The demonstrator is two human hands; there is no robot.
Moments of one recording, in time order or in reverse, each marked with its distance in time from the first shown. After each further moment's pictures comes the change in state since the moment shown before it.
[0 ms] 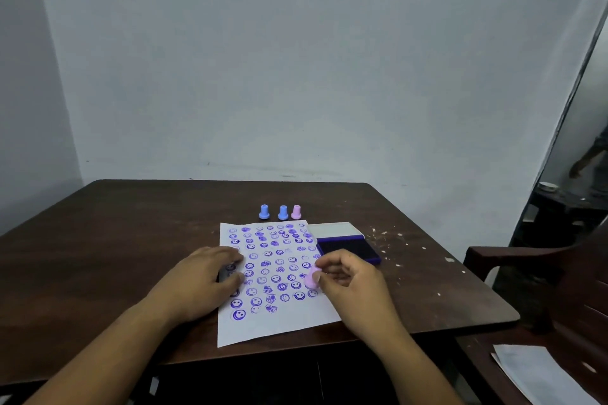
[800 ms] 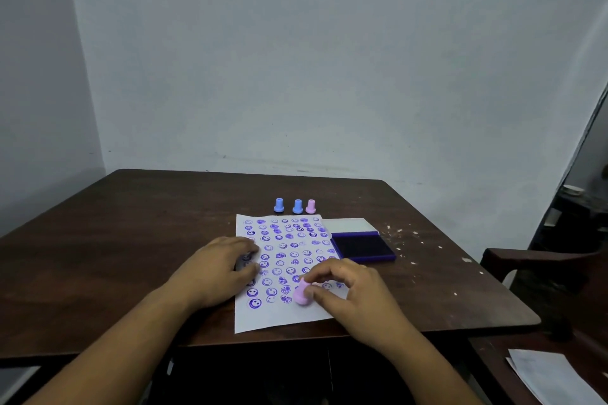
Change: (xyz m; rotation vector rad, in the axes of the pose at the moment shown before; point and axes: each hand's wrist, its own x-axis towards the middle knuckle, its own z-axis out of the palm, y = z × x) left_hand -0.001 0.007 -0.003 0.014 -0.024 -0.014; right_hand -0.014 -0.020 0.001 -0.173 -0.268 -0.264
